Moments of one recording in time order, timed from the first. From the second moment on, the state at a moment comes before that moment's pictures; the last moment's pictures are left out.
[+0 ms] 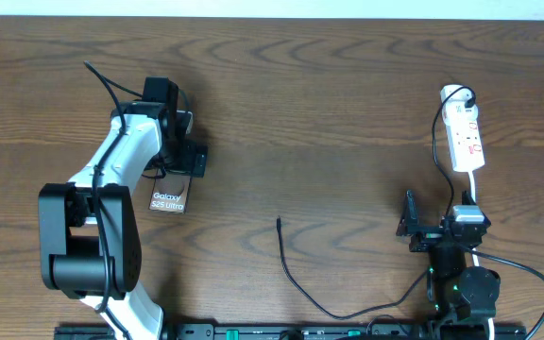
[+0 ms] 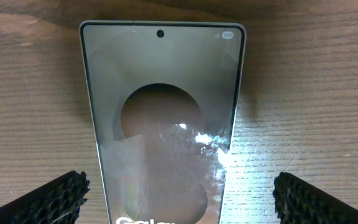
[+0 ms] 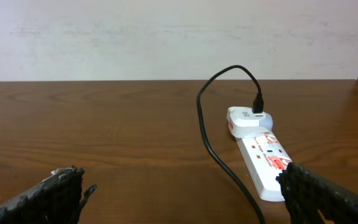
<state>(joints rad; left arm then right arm) -0.05 1.86 1.24 -0.86 -0.01 0.06 0.02 0.01 0.01 -0.07 0.02 0.02</state>
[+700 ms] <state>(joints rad) -0.05 1.91 1.22 -0.83 -0.03 0.06 0.02 0.01 0.01 -0.07 0.02 0.02</state>
